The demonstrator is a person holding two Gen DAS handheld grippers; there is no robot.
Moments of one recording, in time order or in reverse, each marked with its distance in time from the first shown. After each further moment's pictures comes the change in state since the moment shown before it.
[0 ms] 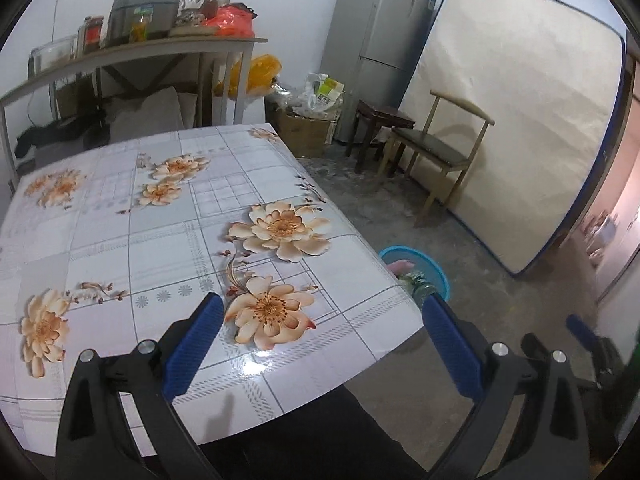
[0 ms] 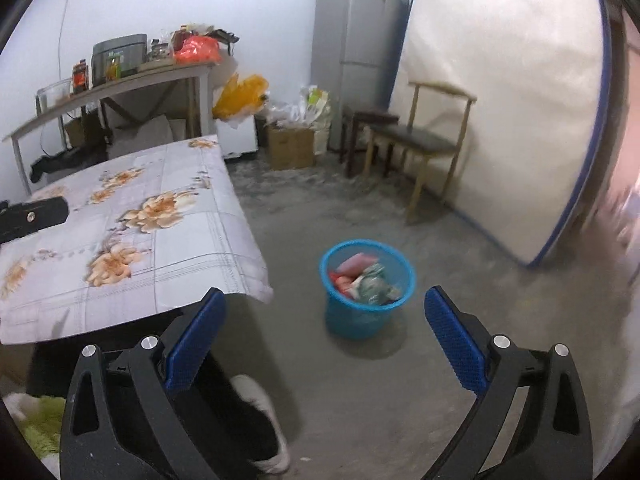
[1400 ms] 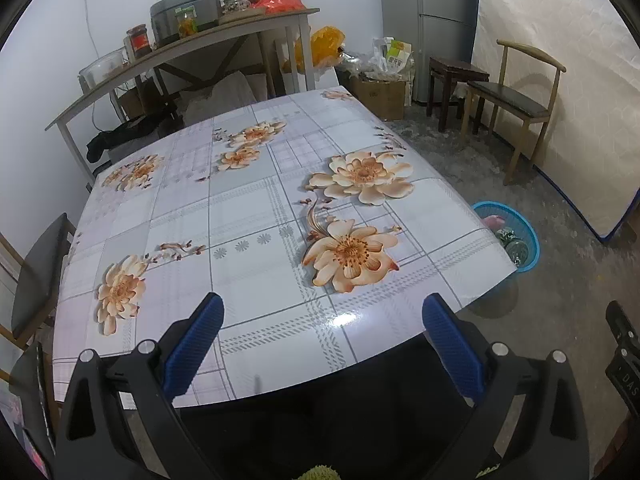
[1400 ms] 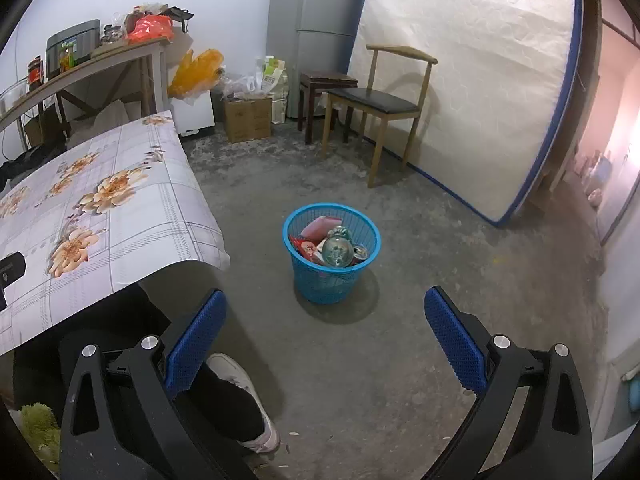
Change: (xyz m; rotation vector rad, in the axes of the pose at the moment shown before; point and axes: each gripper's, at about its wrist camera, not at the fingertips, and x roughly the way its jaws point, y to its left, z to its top) left arm 0.009 -0.001 -0.033 0.052 0.131 0.343; right arm 0.014 -0.015 -0.013 0.085 0.148 -0.123
